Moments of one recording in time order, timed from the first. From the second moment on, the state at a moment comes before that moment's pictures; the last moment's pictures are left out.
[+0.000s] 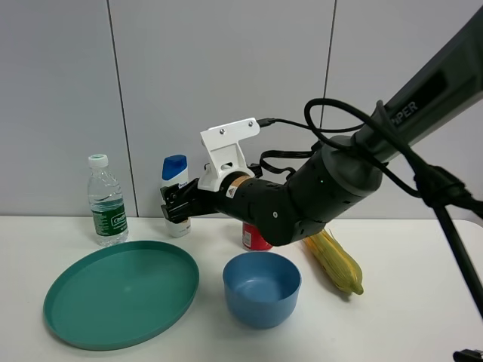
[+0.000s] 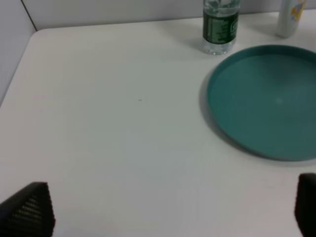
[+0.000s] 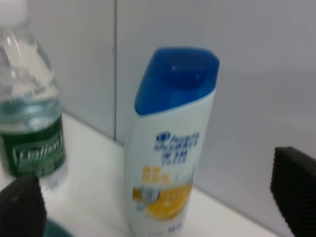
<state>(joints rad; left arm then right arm) 0.07 -0.01 -0.51 -0.01 1.05 0.06 0.72 2.23 -1.26 0.13 -0.78 -0.22</state>
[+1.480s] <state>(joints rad) 0.07 -0.01 -0.51 -0.01 1.05 0.06 0.77 2.39 -1.60 0.48 -0.57 -0.32</state>
